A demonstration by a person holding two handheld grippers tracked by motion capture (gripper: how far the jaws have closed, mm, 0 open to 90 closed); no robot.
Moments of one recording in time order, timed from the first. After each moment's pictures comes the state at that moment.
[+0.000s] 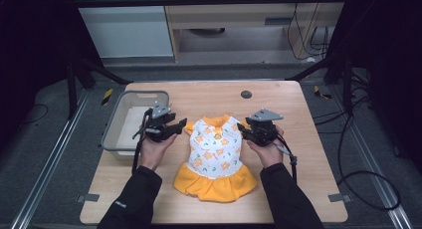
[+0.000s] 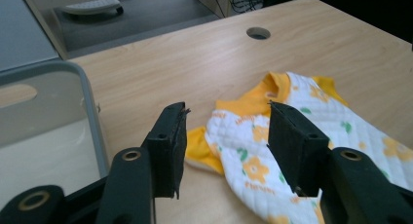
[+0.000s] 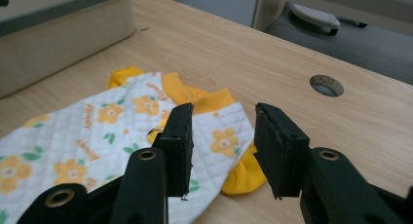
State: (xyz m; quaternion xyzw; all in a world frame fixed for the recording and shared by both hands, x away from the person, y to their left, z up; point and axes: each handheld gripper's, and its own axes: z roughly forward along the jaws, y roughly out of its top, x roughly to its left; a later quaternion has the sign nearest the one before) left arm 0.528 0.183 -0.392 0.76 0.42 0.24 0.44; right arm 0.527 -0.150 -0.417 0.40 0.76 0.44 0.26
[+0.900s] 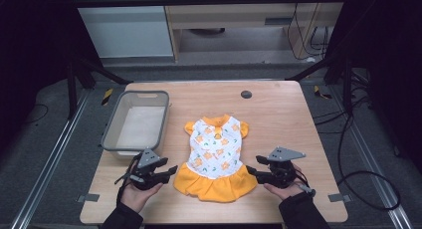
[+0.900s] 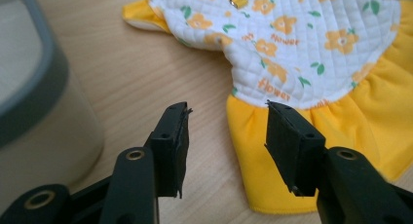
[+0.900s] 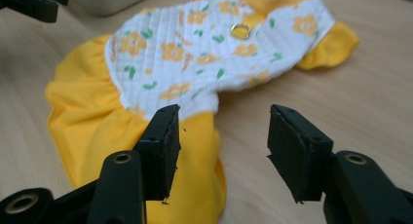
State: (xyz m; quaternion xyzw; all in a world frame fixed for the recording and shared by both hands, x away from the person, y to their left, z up) left arm 0.433 0.214 -0.457 0.82 0.38 0.17 0.40; right arm 0.429 -0.188 -0.454 0.37 0.80 0.45 0.15
